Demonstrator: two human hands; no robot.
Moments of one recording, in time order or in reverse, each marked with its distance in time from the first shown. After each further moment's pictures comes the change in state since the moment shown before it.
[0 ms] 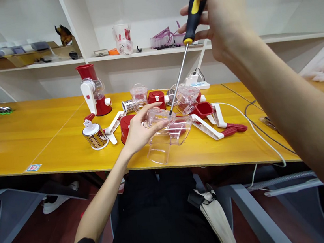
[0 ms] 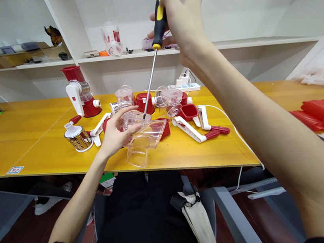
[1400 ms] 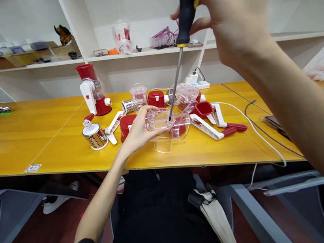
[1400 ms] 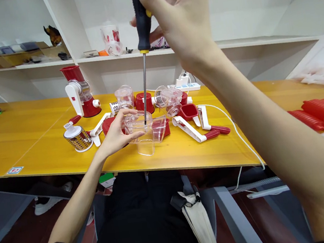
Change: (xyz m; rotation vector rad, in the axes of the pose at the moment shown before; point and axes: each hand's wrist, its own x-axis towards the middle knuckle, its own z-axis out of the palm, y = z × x) left_hand 0.001 -0.012 -0.005 0.135 -0.133 0.067; right_hand -0.038 -0.021 -0.011 0.060 -0.241 -0.431
